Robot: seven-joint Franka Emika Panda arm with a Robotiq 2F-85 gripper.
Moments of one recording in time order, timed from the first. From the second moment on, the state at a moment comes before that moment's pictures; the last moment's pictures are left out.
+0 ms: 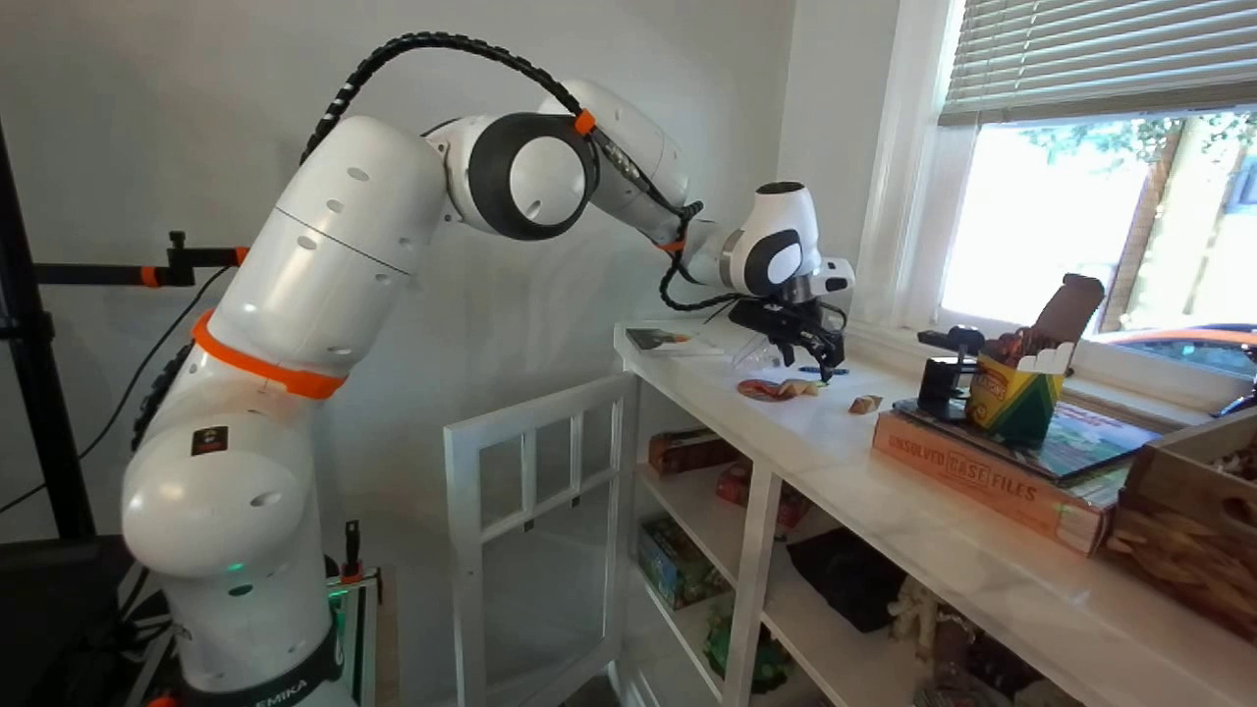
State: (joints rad) arm 0.15 0.51 0.08 -1.49 -0.05 2.49 0.06
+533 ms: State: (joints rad) arm 0.16 0.53 0.07 -1.49 -0.05 2.49 0.06
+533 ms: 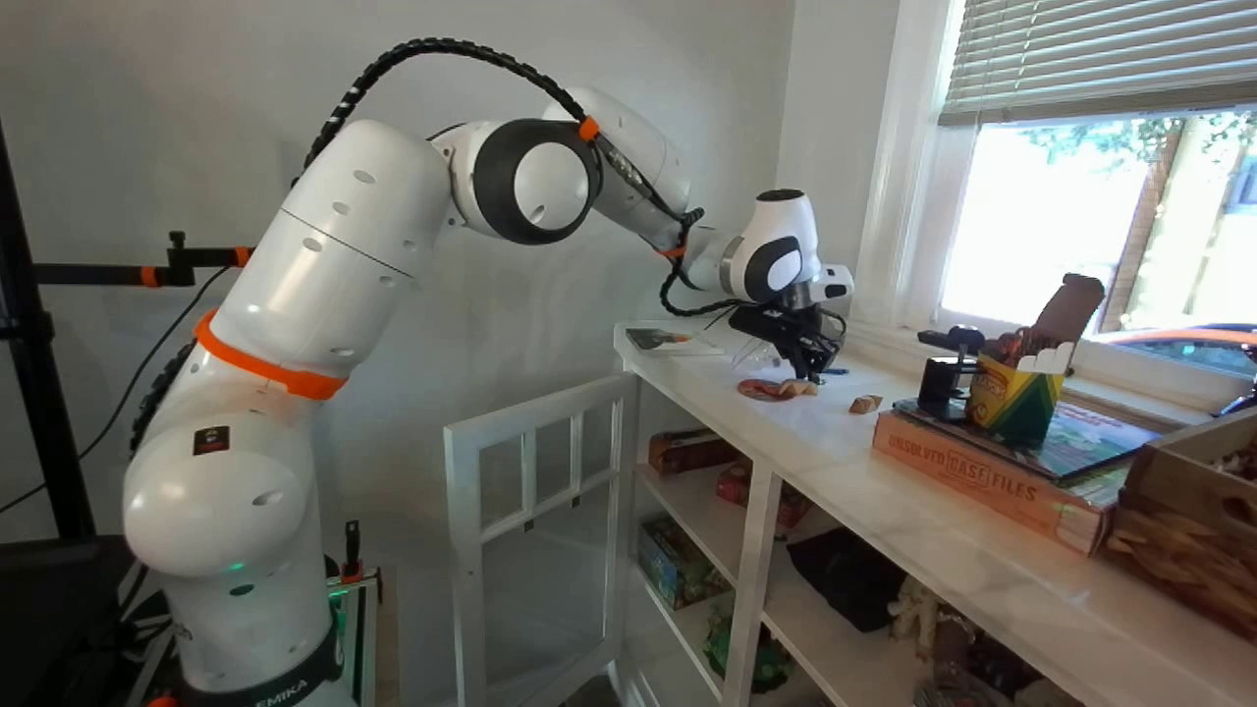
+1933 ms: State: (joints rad) arm 0.17 0.54 0.06 -1.46 -0.05 2.49 0.06
